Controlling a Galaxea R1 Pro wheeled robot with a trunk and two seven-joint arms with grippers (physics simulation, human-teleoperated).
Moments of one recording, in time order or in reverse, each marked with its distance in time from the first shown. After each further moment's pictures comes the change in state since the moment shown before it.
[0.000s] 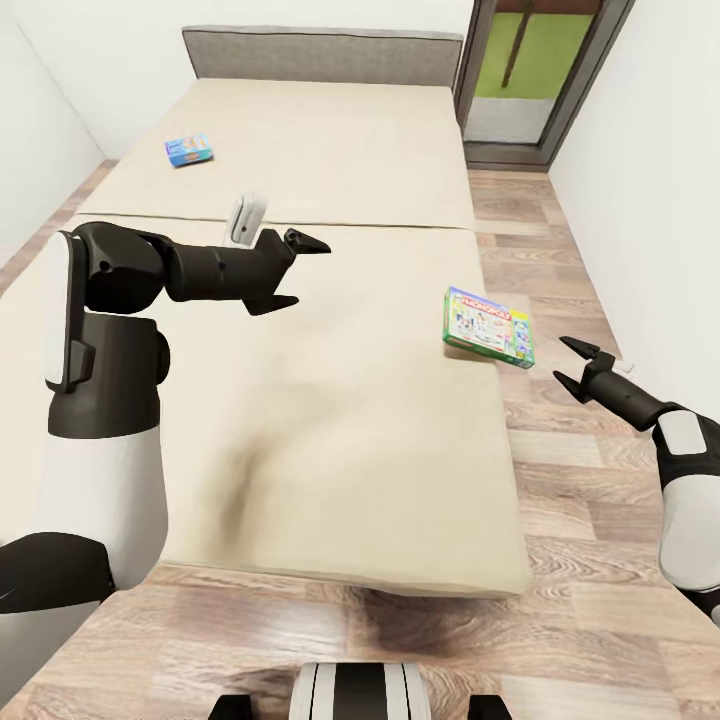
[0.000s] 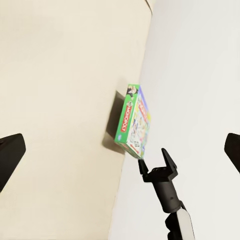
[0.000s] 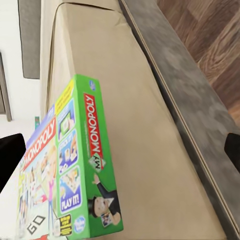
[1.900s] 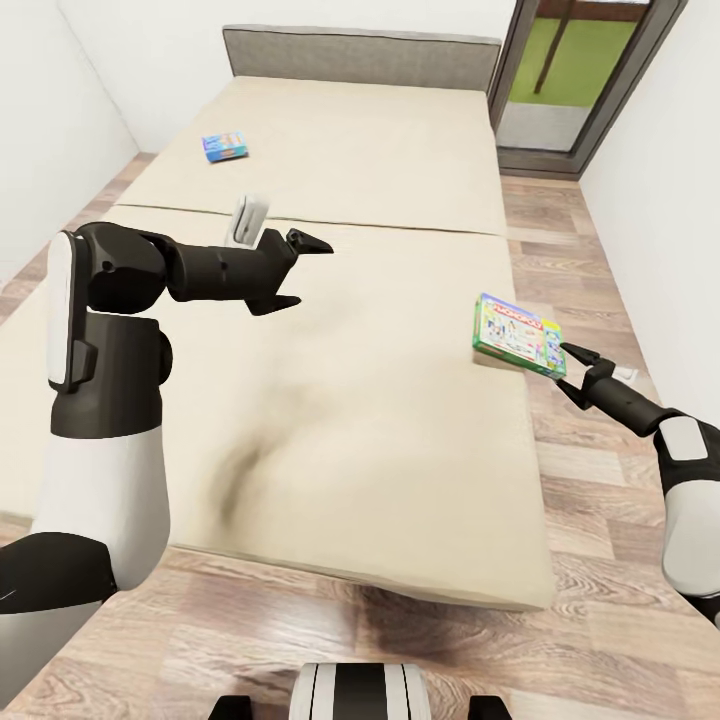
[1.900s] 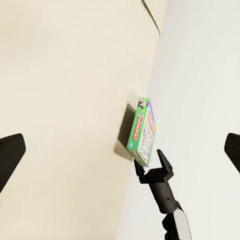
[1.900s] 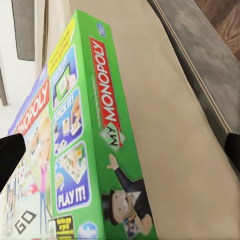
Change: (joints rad) left arm 0.000 -0.007 -0.001 0.002 0.001 -0.001 0.001; right arm 0.016 -0.007 -0.001 0.010 0.000 0.003 0.001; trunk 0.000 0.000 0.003
